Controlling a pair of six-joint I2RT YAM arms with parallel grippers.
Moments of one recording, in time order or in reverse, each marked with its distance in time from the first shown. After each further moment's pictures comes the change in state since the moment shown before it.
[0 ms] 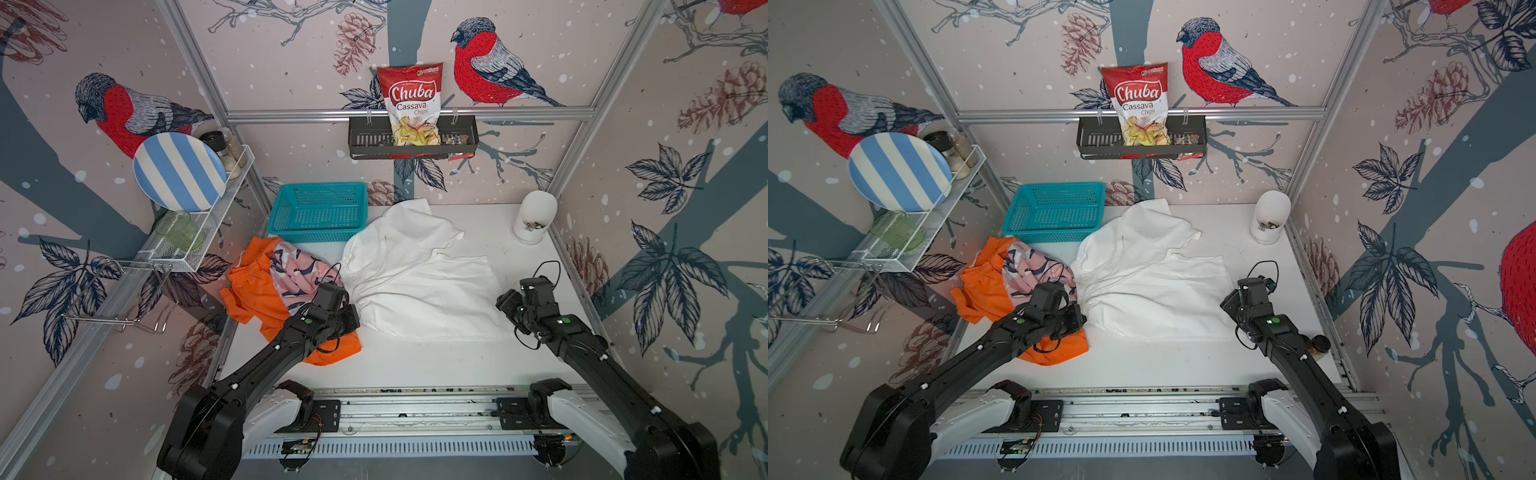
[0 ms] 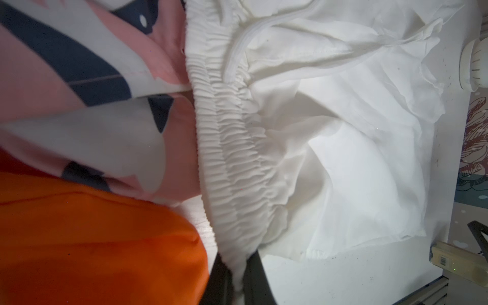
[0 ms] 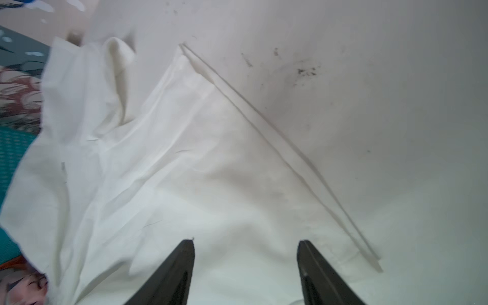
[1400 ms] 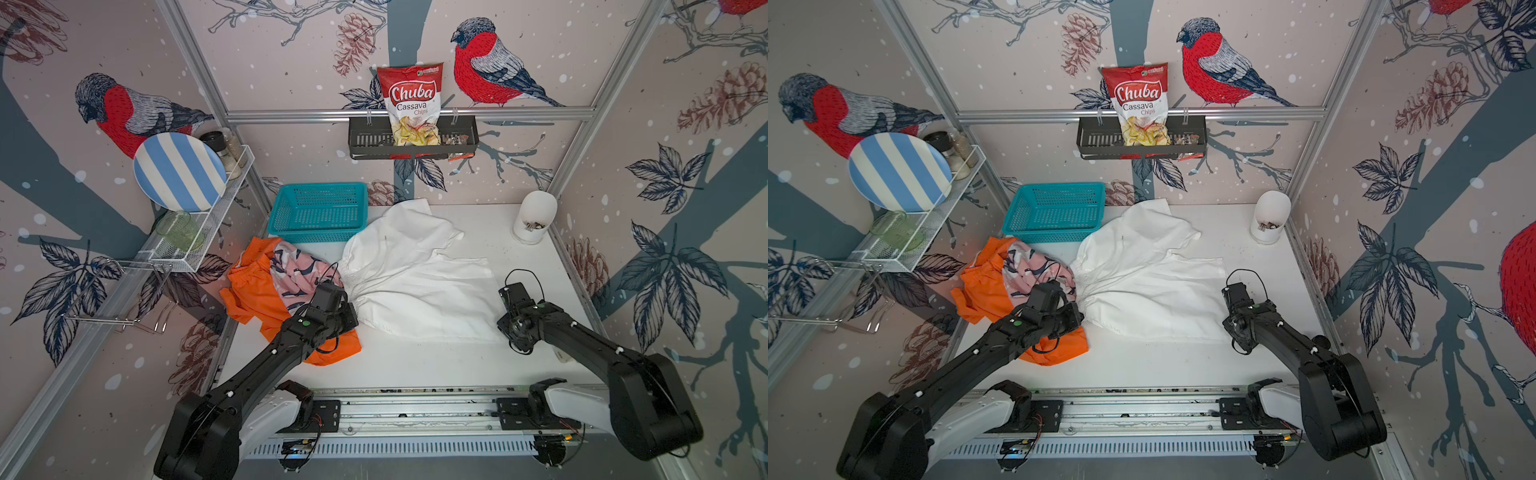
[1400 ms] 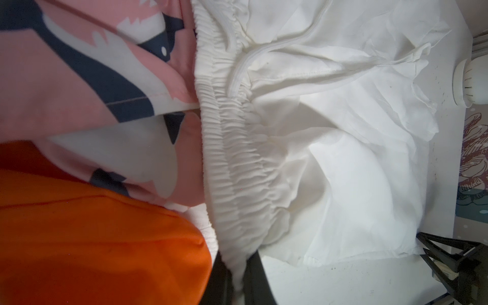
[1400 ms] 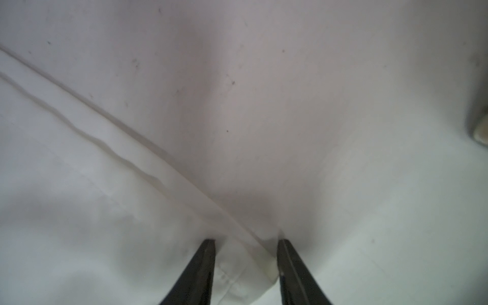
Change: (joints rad) left arm 0.000 -0.028 0.000 -0.004 -0.051 -0.012; right arm 0.031 0.289 -0.038 -0.112 0.092 0.177
